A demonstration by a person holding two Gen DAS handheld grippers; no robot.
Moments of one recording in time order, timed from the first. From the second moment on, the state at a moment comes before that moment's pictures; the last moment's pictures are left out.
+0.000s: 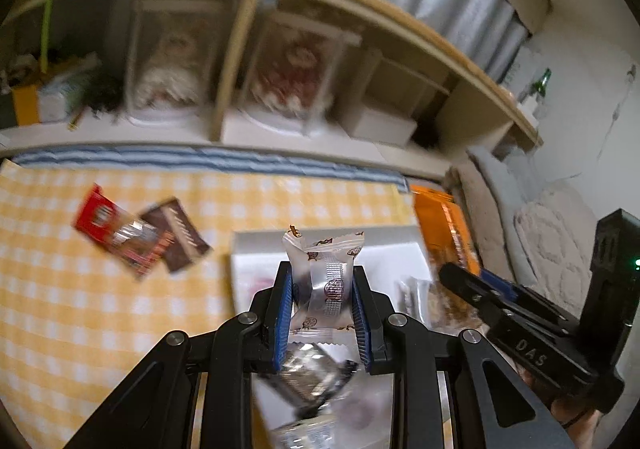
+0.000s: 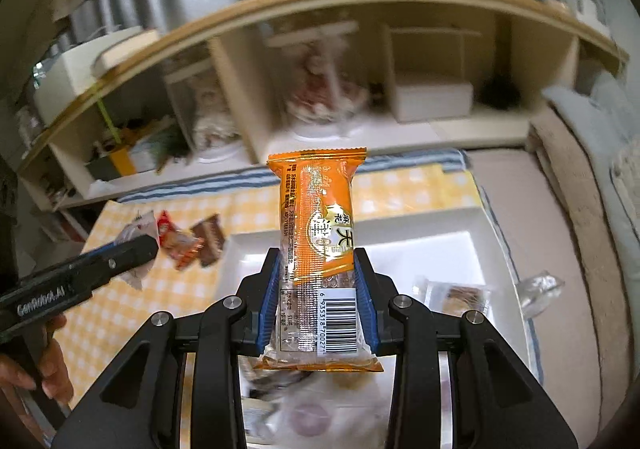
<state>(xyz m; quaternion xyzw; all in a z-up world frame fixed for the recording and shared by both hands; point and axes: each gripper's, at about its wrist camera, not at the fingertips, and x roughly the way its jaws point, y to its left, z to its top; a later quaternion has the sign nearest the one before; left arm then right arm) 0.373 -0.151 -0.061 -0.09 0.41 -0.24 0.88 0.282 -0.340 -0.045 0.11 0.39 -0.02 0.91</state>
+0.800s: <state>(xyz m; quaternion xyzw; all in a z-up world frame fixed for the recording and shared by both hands) 0.494 -0.236 -0.174 -0.10 0.50 -0.23 0.83 0.328 -0.396 -0.138 0.17 0.49 -0.03 0.86</state>
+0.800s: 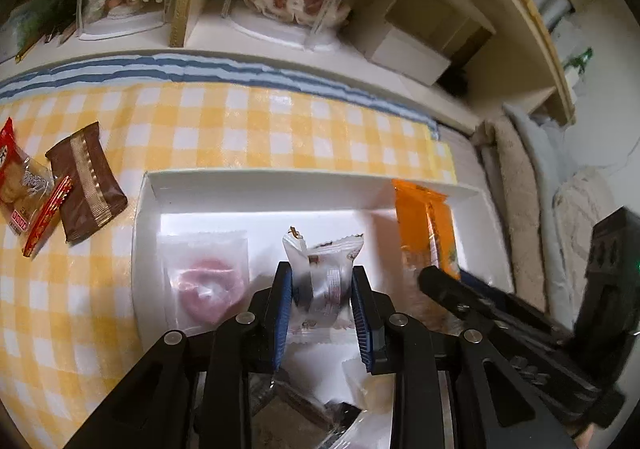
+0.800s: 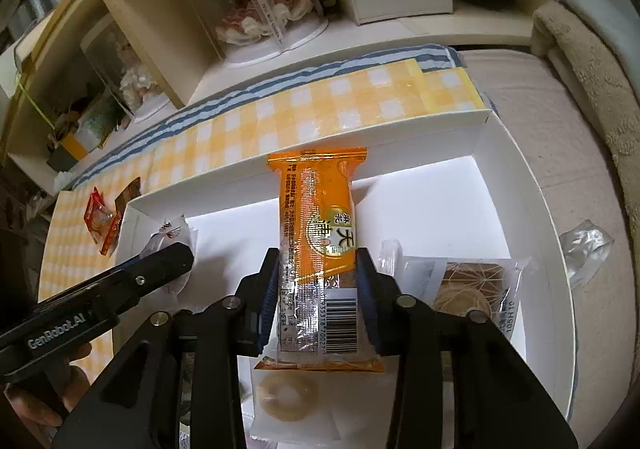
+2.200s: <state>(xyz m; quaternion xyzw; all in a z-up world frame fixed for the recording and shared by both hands) 0.367 -0.149 -0.065 -0.04 0.42 -0.18 0.89 0.255 -0.379 -0.045 0.09 0.43 -0.08 0.90</state>
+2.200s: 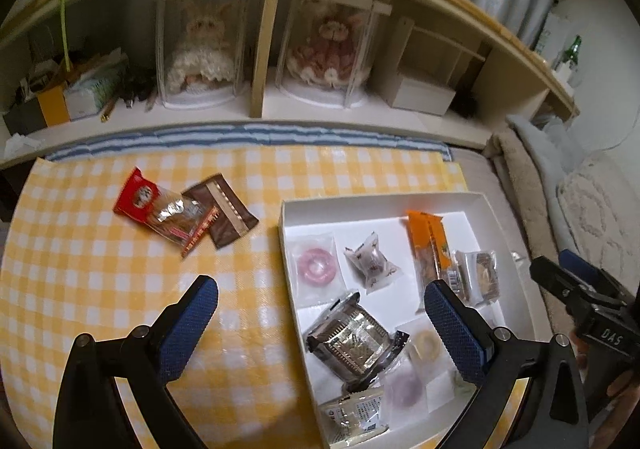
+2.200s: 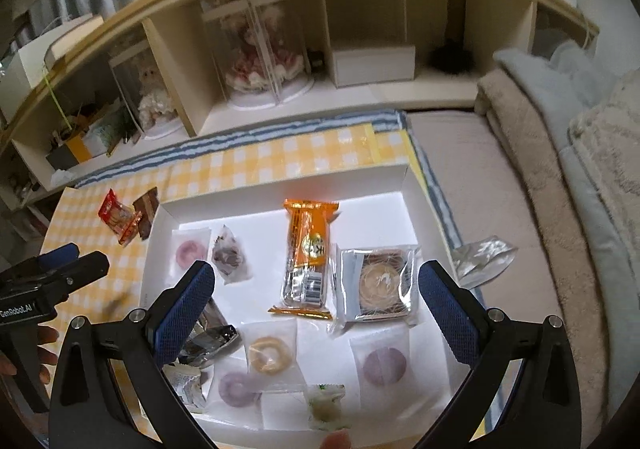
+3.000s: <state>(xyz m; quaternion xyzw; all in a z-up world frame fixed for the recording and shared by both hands) 0.322 -0.030 0.002 -0.08 0.34 -0.15 0.92 0.265 -0.283 0.014 0.05 0.35 0.00 0.94</state>
